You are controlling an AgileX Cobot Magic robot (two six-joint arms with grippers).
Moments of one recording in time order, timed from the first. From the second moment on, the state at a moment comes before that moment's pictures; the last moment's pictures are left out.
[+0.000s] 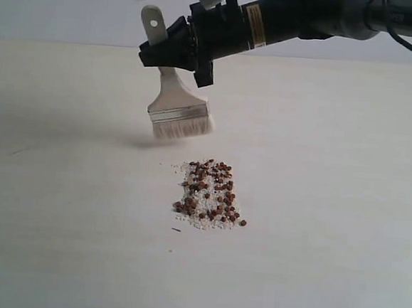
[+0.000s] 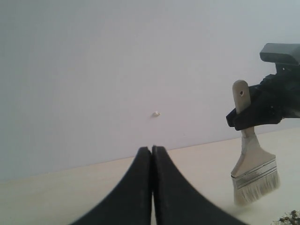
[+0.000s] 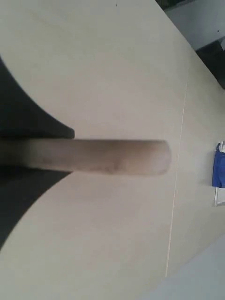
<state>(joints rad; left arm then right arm) -0.17 0.01 -0.01 1.38 -0.22 -1.33 0.34 2.34 -1.86 -1.76 -1.22 1.21</state>
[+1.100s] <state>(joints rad) -0.17 0.01 -0.01 1.38 -0.22 -1.33 0.34 2.36 -1.86 -1.76 -1.15 1.73</state>
